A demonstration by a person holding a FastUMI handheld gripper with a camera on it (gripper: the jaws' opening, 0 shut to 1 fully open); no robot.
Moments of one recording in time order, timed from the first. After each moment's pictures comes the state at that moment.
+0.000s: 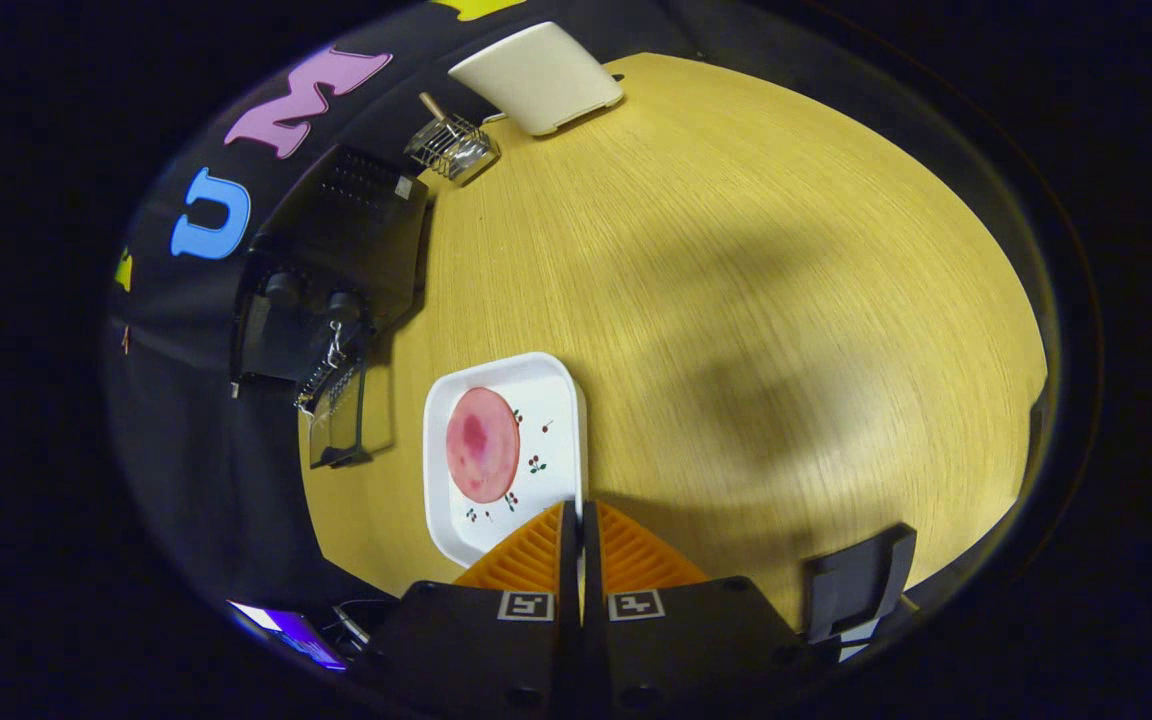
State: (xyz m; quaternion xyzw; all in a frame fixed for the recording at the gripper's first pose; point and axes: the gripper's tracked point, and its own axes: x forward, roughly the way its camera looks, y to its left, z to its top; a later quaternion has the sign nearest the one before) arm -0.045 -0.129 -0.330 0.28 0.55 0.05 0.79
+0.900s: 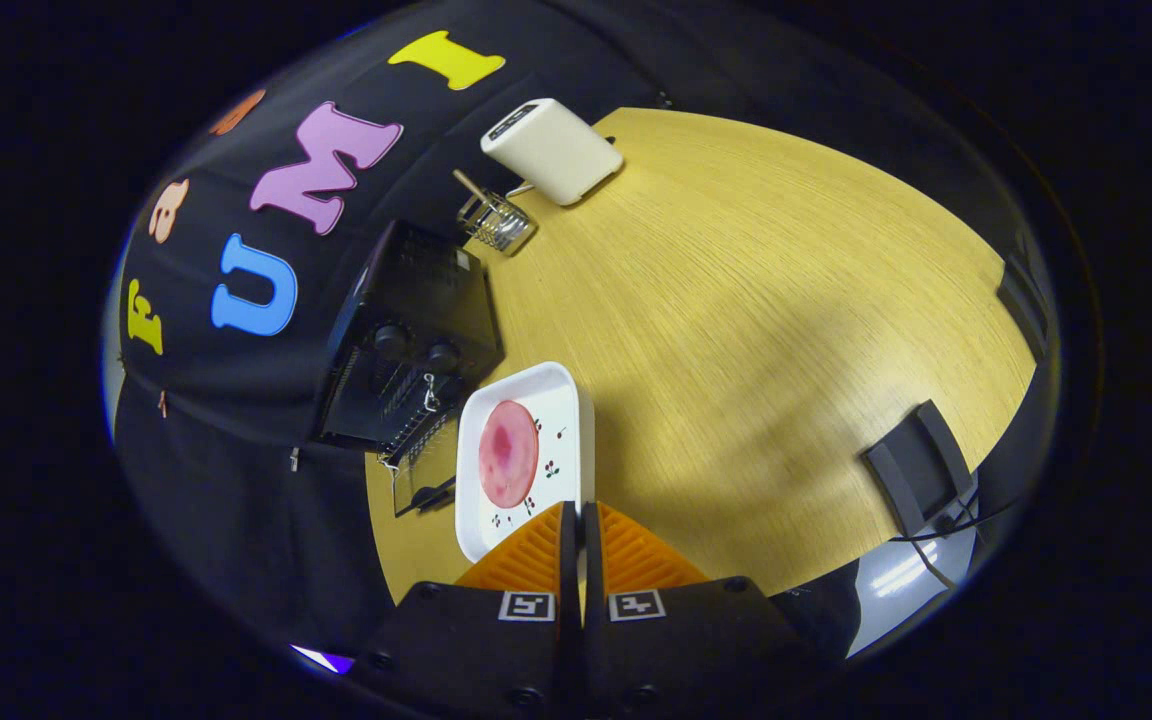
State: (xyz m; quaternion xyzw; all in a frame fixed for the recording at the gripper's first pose) arm -0.074 -0.088 -0.248 0.35 0.44 0.03 0.82
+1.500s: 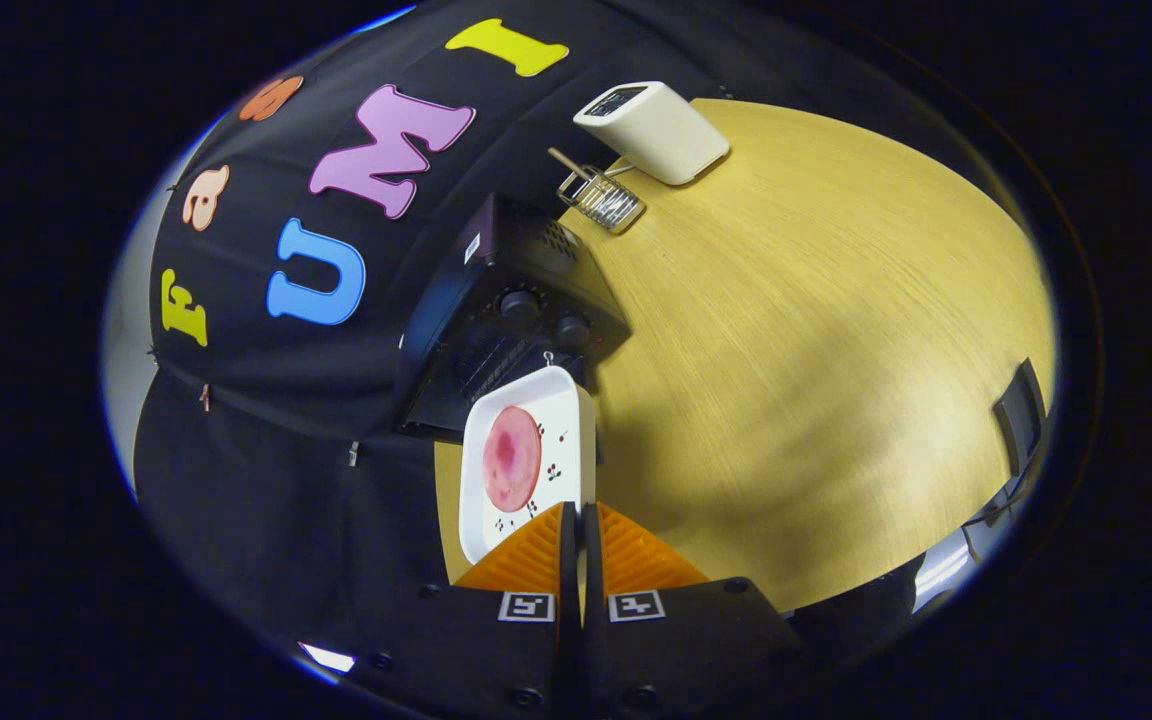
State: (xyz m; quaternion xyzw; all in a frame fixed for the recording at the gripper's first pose) arm -0.050 0.026 -0.210 0.40 0.42 0.09 0.81
